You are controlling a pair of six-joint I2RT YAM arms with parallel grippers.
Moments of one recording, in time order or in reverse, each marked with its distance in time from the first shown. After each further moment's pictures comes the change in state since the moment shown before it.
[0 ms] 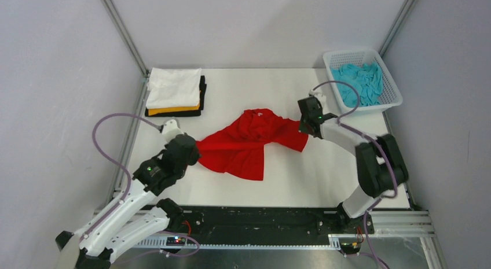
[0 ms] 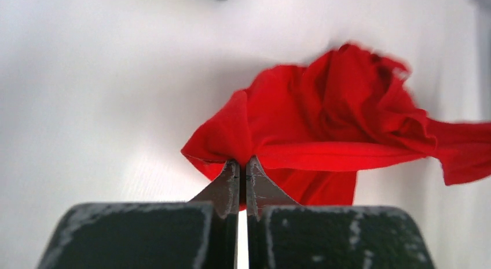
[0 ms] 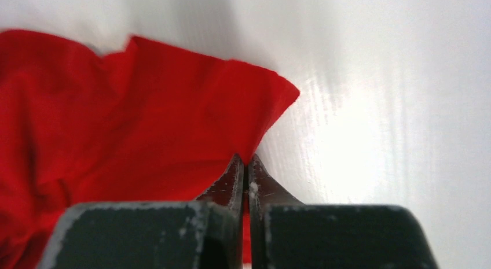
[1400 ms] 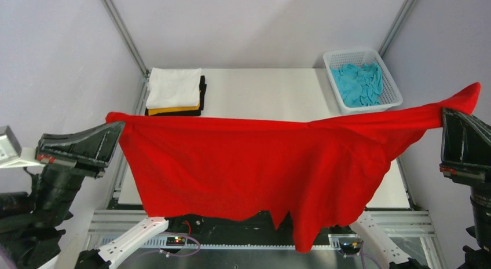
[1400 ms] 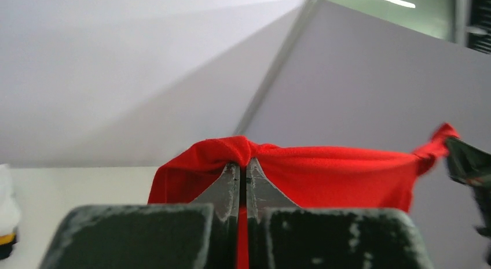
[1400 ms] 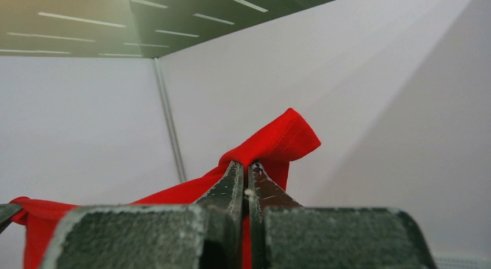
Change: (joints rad) left arm 0.017 -0.158 0.911 0.068 0.495 0.313; right arm -0.164 -0.876 0.955 -0.280 -0.447 -0.204
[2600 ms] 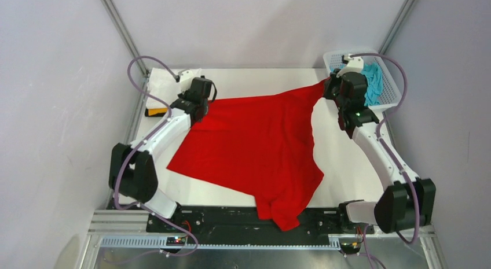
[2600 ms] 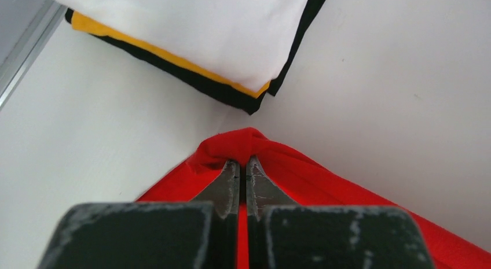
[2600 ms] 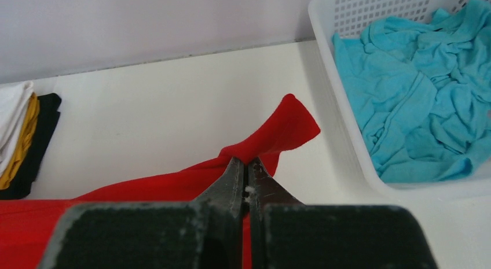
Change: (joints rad) left arm 0.260 0.965 -0.474 0.223 -0.576 -0.091; right arm -0.035 0.553 -0.865 0.500 0.224 -0.080
